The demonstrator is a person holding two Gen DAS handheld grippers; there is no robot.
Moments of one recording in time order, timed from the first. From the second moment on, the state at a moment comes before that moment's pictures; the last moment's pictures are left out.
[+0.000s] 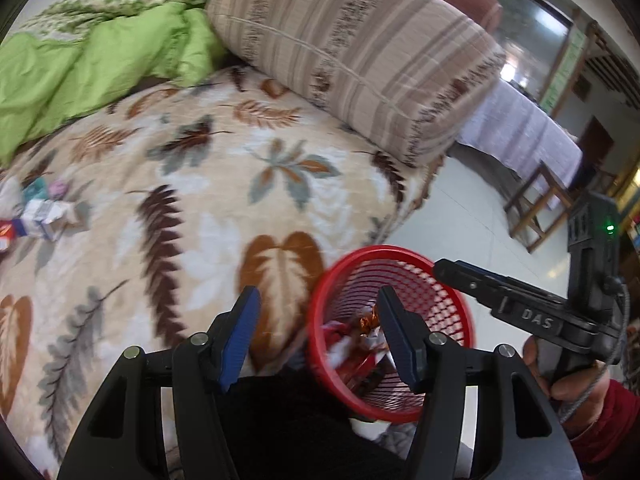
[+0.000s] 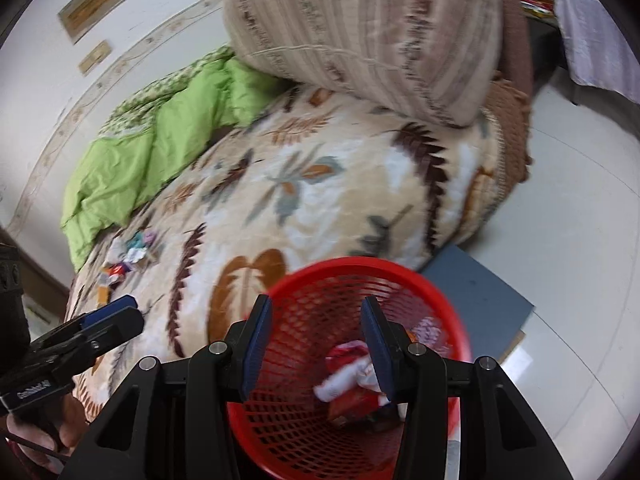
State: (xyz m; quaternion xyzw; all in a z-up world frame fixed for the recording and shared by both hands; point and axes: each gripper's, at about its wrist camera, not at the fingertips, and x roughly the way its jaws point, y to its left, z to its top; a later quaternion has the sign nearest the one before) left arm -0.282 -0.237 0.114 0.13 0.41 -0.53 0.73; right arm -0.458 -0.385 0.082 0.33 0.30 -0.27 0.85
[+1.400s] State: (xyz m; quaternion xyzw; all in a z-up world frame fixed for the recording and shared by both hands) left arm -0.041 0.029 0.071 -0.05 0.47 -0.19 0.86; right arm -0.097 -0.249 0.084 0.08 0.41 0.01 0.91
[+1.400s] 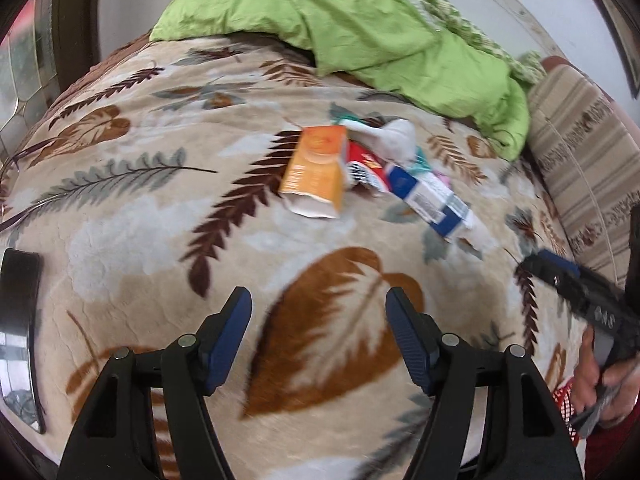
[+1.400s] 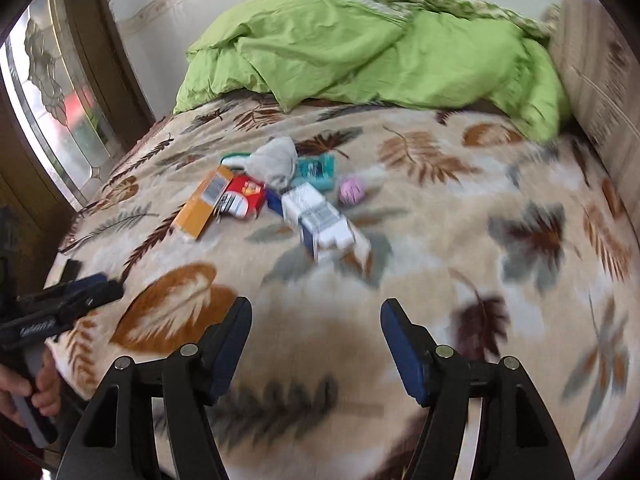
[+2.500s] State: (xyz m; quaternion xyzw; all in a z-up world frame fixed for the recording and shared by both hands) left arm 0.101 -0.024 0.024 -0.05 0.51 -0.20 0.84; right arm -0.078 -0.229 0.046 0.15 0.43 0.02 0.89
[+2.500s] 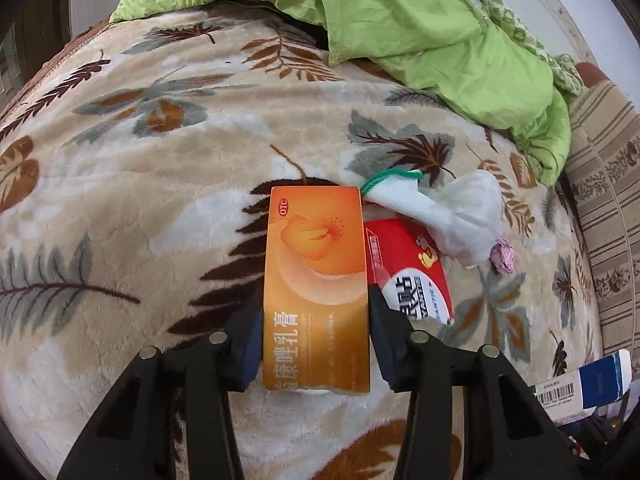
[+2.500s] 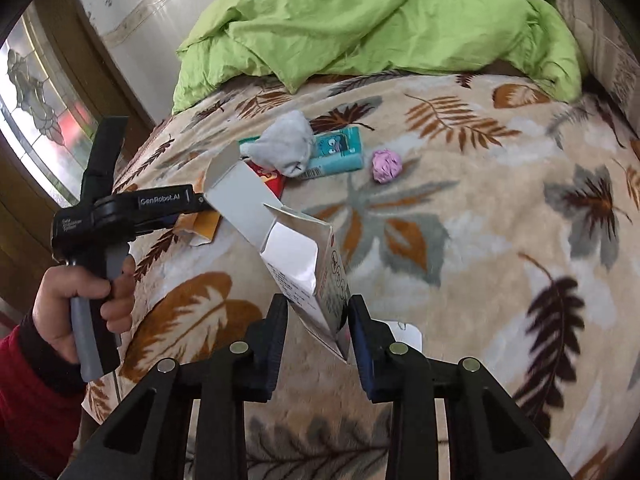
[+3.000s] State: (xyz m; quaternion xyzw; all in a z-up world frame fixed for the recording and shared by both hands) left arm -0.030 0.014 0.051 -0.05 0.49 -0.24 0.84; right arm -0.136 -0.210 0.078 0.18 0.52 0.10 0.83
